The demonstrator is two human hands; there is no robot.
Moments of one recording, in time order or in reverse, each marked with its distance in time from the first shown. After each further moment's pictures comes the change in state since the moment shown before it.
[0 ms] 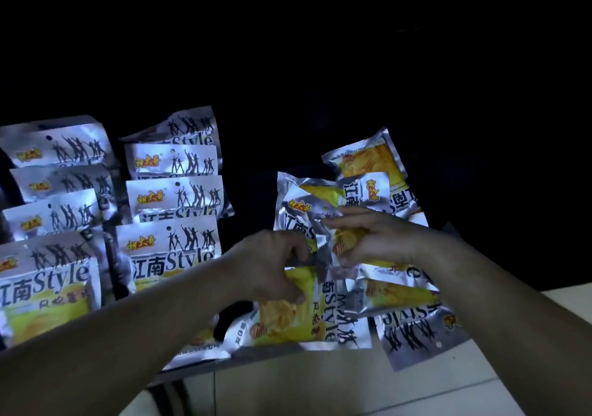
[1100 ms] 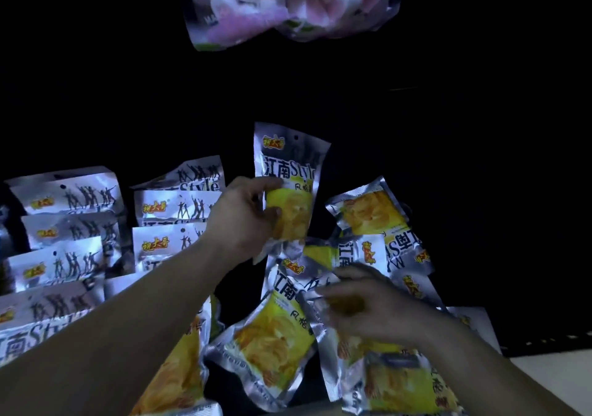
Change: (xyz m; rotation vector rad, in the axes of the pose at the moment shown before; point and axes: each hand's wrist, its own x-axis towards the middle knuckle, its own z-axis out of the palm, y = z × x) left_hand 0.039 -0.014 -0.080 -0.391 0.762 -0.011; right_hand -0.001 0.006 0.035 -0.072 0.108 -0.176
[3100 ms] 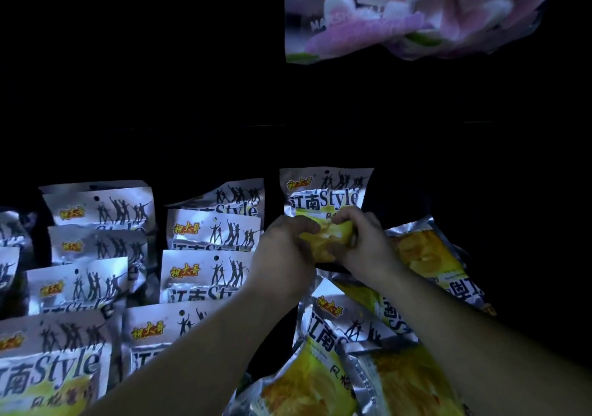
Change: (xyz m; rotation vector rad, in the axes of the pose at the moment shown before) left_hand 0.010 -0.033 0.017 0.008 0.080 -0.042; right_hand 0.155 -0.048 -0.022 0.126 0.534 -0.165
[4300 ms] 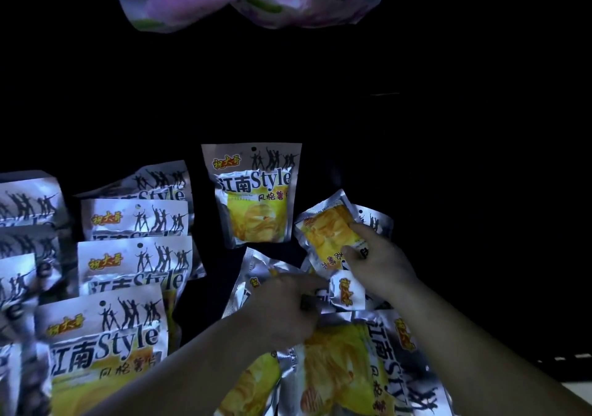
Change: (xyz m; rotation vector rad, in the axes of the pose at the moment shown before) left_hand -0.066 0.018 0.086 0.109 -0.618 0.043; right_hand -0.077 0.077 -0.083 -0.319 0.066 0.371
